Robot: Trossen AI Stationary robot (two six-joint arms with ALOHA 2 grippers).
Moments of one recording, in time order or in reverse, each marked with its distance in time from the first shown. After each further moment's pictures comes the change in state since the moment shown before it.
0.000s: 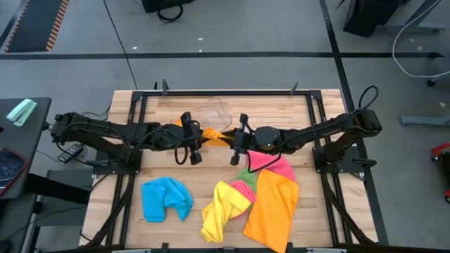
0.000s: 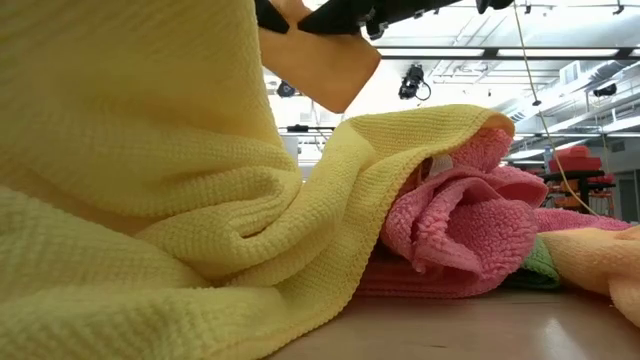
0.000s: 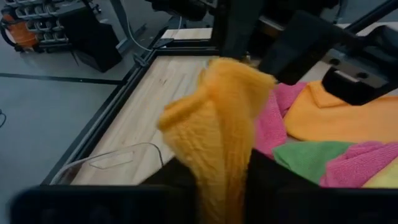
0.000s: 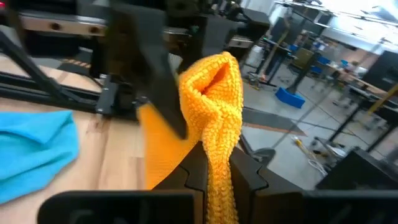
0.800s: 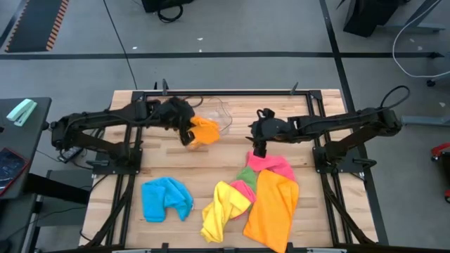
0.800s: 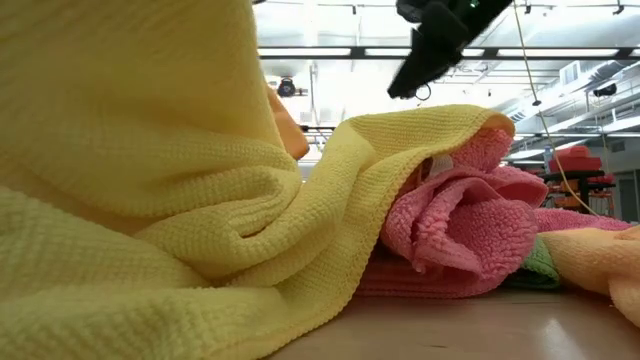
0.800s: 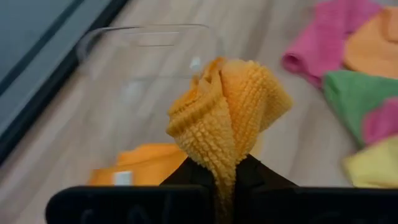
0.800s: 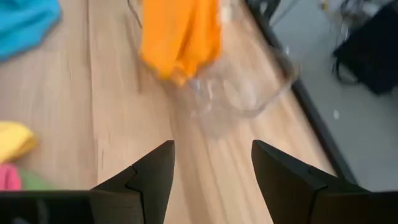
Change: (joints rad) left arm 0.371 0.000 0.059 -0.435 0.314 -0.110; right arm -0.089 -0.254 0.000 -0.863 -0.021 0.356
